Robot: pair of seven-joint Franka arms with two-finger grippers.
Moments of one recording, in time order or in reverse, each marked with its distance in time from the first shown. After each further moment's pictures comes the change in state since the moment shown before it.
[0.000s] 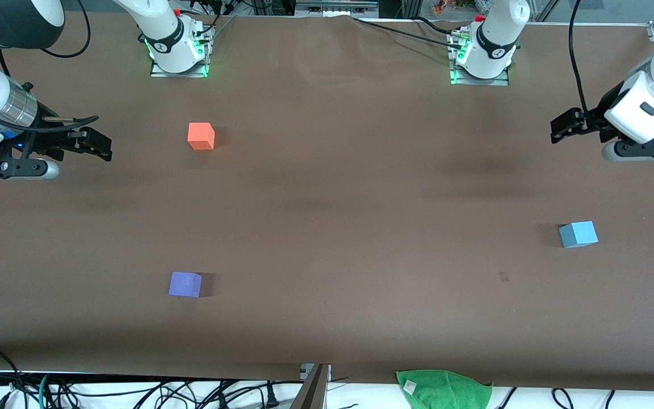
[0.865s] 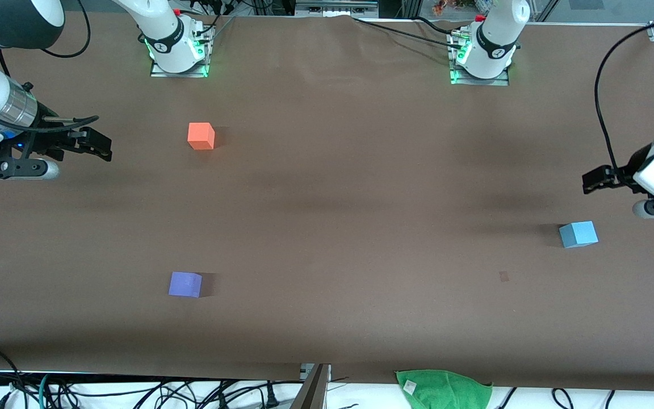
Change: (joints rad) left arm 0.132 0.183 0.008 0.031 0.105 0.213 0.134; right arm 0.000 0.000 0.000 0.000 0.000 0.000 0.000
